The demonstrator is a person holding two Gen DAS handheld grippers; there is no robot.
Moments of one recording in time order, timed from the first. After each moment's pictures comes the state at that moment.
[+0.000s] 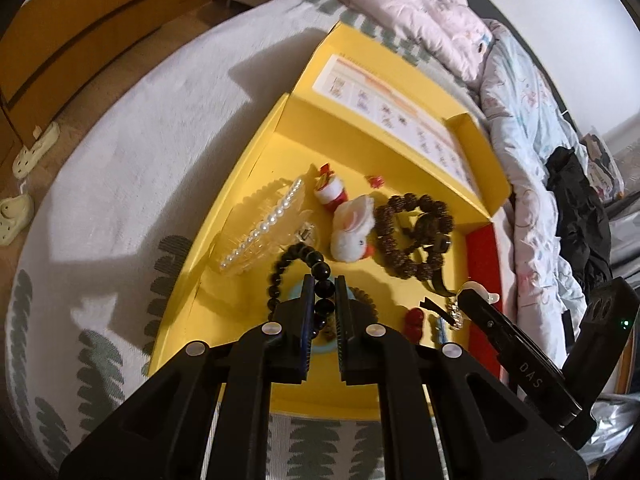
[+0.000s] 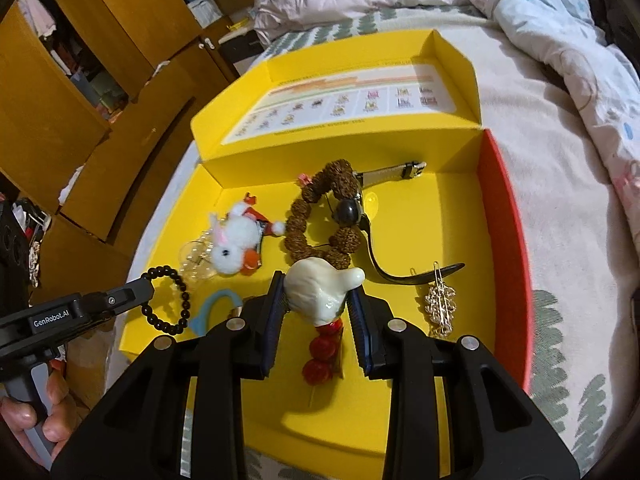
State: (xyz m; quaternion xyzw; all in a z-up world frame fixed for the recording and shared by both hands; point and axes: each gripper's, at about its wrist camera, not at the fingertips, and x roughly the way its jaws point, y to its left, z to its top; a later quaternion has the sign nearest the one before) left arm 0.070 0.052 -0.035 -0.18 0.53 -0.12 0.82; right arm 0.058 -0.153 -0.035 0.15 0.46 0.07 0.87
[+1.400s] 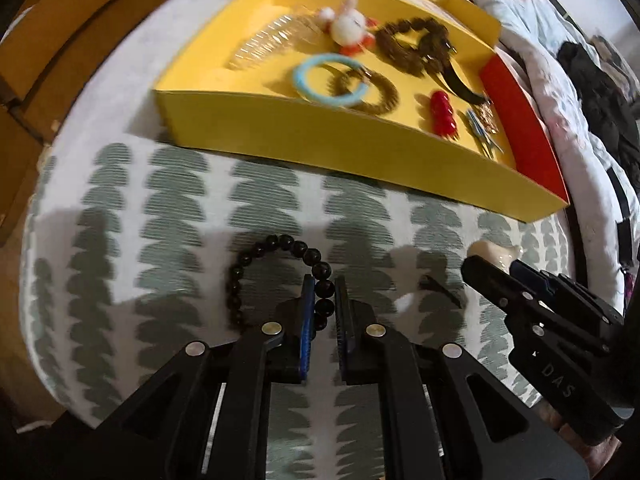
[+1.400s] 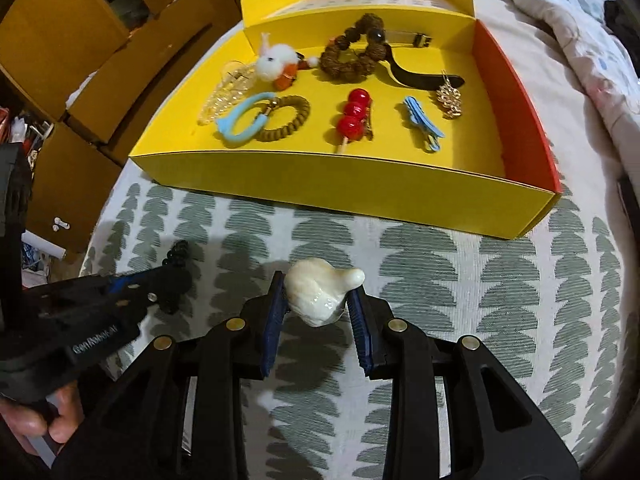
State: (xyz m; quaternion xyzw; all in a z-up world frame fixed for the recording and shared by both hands) left arm -0.053 0.006 -0.099 -0.05 0.60 -0.12 0.79; right arm -0.075 -0.103 -0.082 0.08 0.53 0.08 0.84
